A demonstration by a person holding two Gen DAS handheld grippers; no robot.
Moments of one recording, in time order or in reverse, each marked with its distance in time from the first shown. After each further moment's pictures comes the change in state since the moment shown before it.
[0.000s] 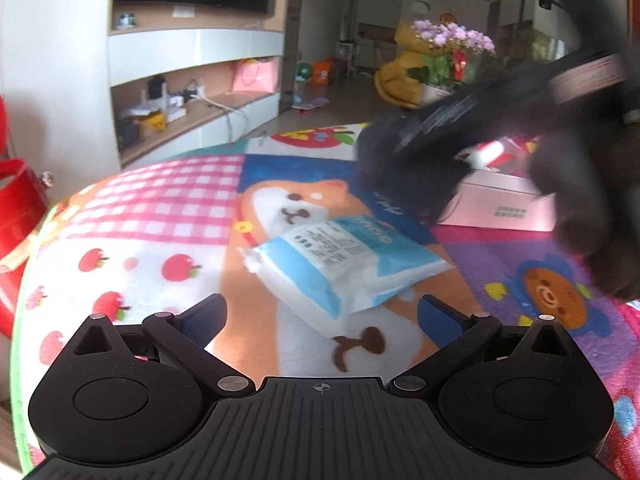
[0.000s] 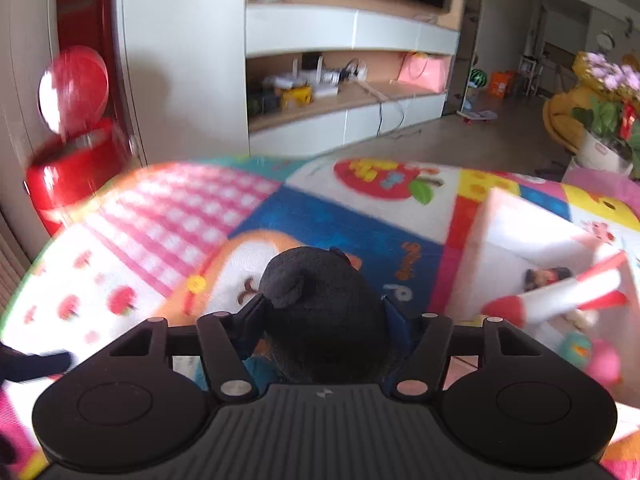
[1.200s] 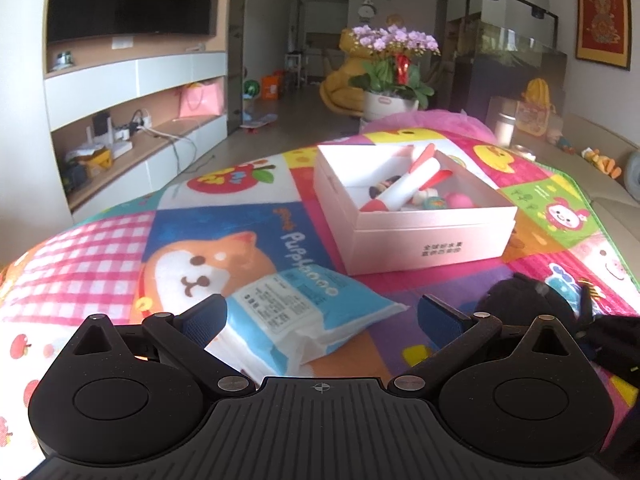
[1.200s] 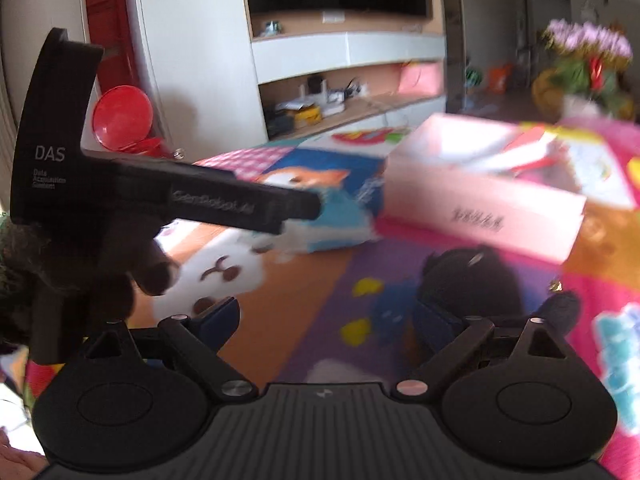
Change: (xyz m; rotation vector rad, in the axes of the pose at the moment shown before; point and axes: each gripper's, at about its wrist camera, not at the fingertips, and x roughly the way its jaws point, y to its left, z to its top) left arm 0.029 -0.072 0.044 0.120 -0.039 -0.095; right arm -0.118 -0.029 -0.144 0.119 -0.059 0.108
